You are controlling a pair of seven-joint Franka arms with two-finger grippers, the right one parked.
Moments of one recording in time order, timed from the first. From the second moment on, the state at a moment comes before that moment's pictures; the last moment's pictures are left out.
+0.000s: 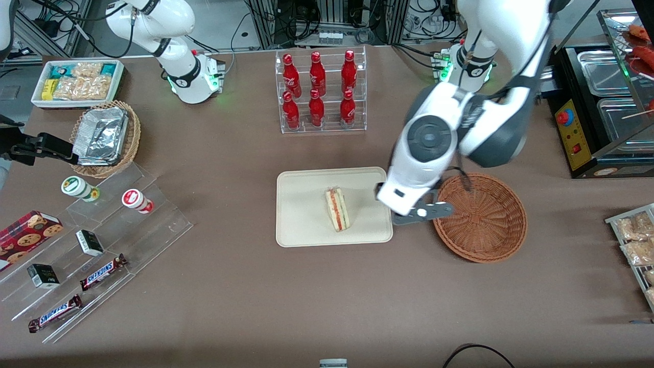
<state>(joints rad) -0.33 0.44 -0.21 -1.37 0.10 1.68 -0.67</state>
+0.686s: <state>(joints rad) 0.01 0.25 -0.21 -1.46 0.02 1.54 -0.22</state>
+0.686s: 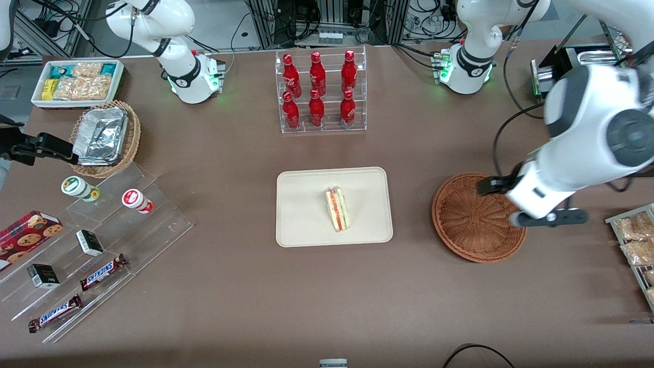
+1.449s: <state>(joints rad) 0.07 -0.01 -0.17 -1.62 0.00 1.45 -0.06</state>
